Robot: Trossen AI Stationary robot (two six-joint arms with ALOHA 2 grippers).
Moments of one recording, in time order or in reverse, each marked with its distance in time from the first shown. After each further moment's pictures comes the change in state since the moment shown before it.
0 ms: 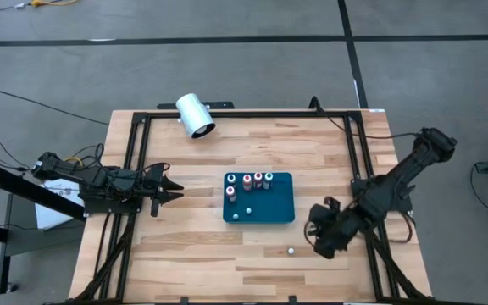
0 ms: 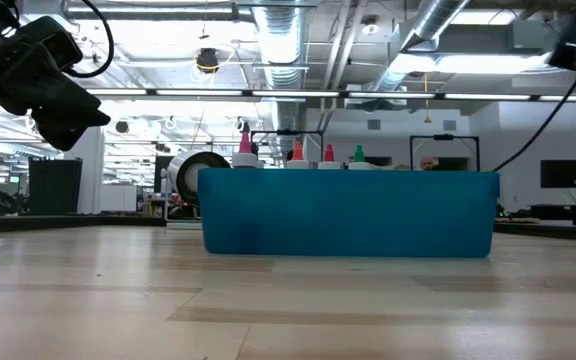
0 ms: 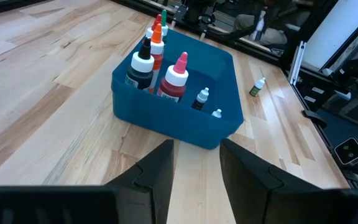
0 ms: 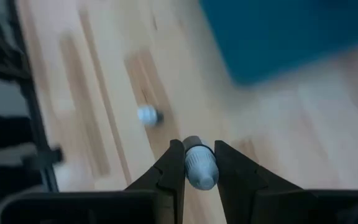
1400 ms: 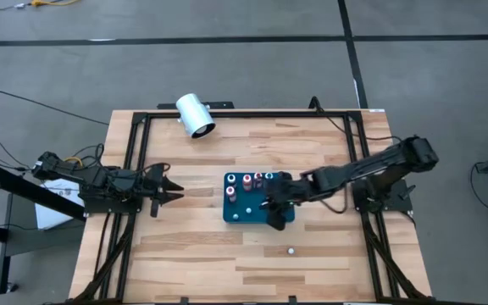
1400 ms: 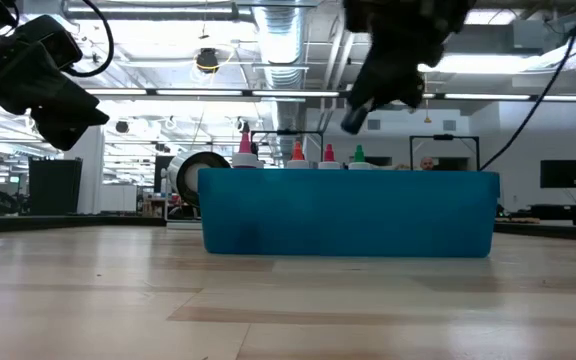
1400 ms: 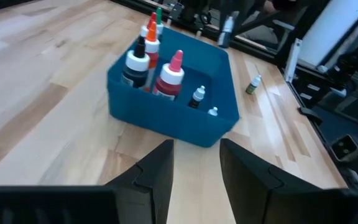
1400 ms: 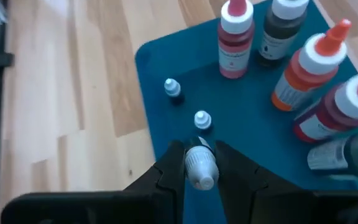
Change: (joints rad) left arm 0.000 0.002 0.000 0.003 0.017 0.006; right arm -0.482 0.258 0.146 0.382 -0.150 -0.539
